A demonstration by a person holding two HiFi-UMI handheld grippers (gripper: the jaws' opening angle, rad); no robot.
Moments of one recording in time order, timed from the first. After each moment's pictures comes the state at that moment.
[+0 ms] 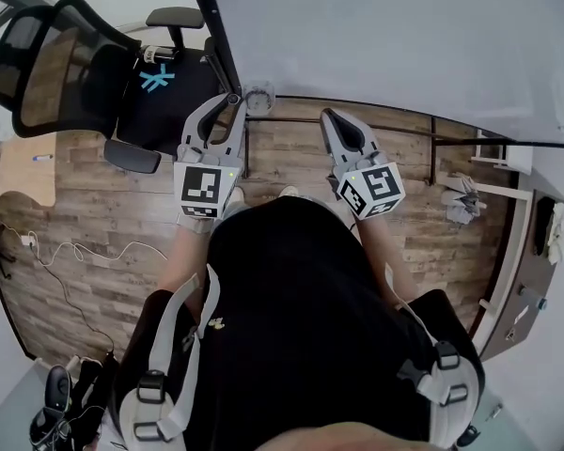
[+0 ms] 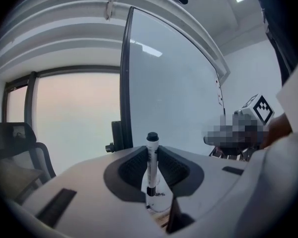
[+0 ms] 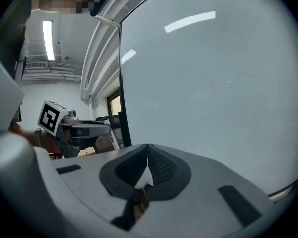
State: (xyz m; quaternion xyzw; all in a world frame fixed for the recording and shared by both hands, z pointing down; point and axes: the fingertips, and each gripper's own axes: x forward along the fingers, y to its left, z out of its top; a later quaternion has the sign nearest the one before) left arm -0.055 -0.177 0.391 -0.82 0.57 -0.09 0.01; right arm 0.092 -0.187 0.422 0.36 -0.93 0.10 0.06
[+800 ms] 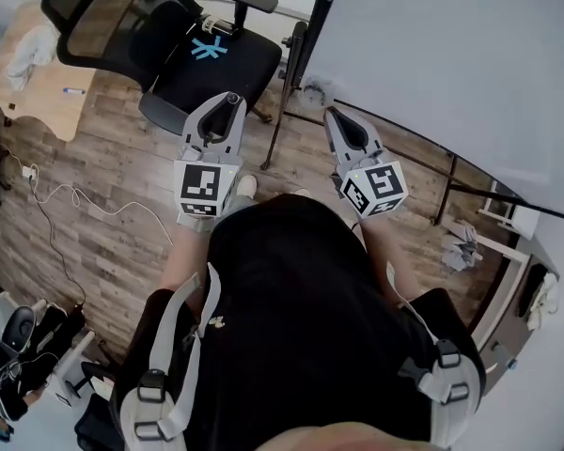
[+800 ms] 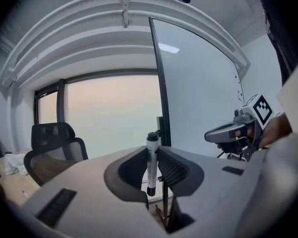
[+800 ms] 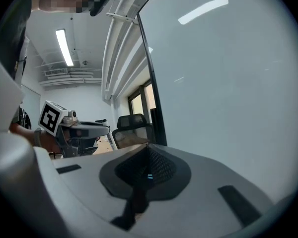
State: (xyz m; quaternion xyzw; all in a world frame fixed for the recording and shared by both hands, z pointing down) left arm -0.163 -0.107 0.388 -0.73 0.67 -0.11 -0.01; right arm -0.017 -0.160 0.418 0.23 -0.97 0.09 0.07
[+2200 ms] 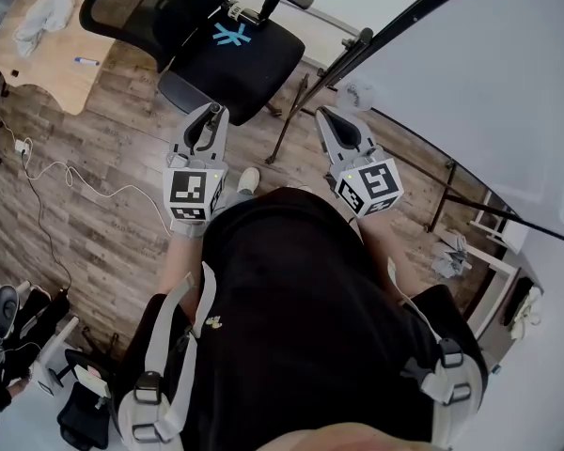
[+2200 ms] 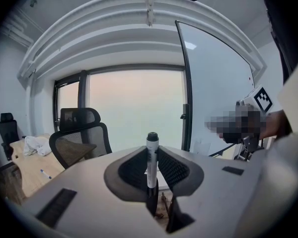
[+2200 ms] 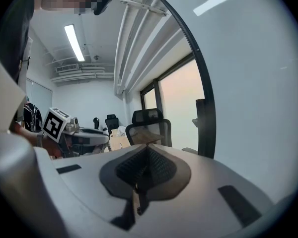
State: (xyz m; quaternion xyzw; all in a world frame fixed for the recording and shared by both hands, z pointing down) left arm -0.277 -0.020 0.434 -0.68 0.72 -0.10 -0.07; right arm -0.126 -0.100 0.423 0.17 -0.98 0.08 0.10
